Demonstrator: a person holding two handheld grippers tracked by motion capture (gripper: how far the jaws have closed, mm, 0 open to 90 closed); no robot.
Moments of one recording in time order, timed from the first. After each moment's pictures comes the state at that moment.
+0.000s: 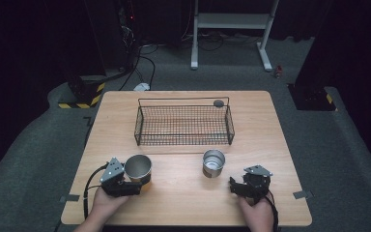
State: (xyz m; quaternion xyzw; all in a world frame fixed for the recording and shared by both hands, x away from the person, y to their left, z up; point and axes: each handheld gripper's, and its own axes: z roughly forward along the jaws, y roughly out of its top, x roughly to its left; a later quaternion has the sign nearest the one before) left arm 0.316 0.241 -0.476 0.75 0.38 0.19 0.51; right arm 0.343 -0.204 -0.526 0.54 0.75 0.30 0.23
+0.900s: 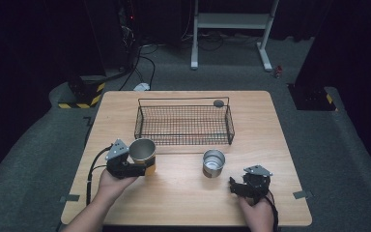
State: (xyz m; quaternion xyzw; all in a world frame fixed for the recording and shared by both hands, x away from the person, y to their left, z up) left arm 0.359 0.228 -0.445 0.75 0.39 0.19 0.50; right arm 0.343 -0.204 -0.525 0.54 0.75 0.30 0.23
